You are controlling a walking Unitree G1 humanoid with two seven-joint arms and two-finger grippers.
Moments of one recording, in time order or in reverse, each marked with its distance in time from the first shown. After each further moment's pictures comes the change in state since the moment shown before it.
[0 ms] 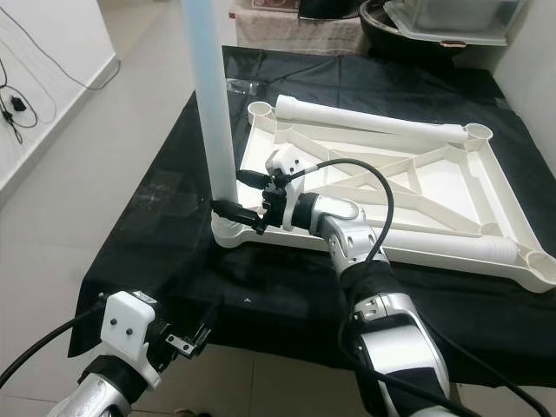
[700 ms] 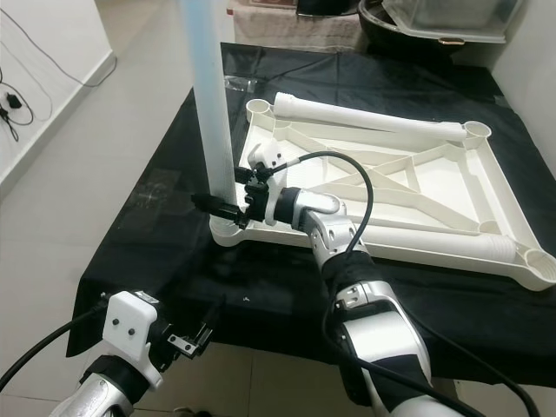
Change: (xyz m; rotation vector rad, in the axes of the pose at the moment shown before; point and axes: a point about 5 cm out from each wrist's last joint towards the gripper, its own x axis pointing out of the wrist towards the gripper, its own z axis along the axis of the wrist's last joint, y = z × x) left arm 0.001 -0.003 0.000 -0.005 -0.002 -0.006; right arm 0.029 0.007 0.010 0.005 -0.052 0.040
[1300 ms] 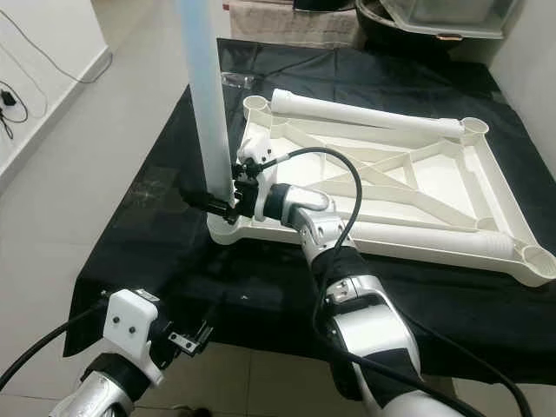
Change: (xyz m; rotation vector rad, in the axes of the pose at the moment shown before) left arm 0.001 0.000 0.001 0.004 -0.007 -0.001; right arm 0.009 0.003 0.002 -0.014 -0.031 0.002
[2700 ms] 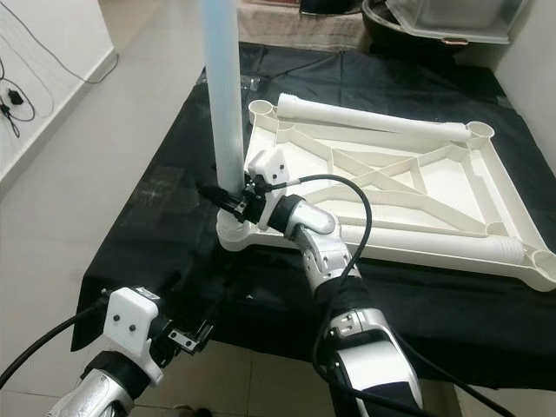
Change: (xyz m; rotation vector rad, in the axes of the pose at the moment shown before) left arm 0.001 0.001 0.001 0.008 0.000 -0.005; right arm -0.022 0.011 -0.013 -0.116 -0.107 -0.167
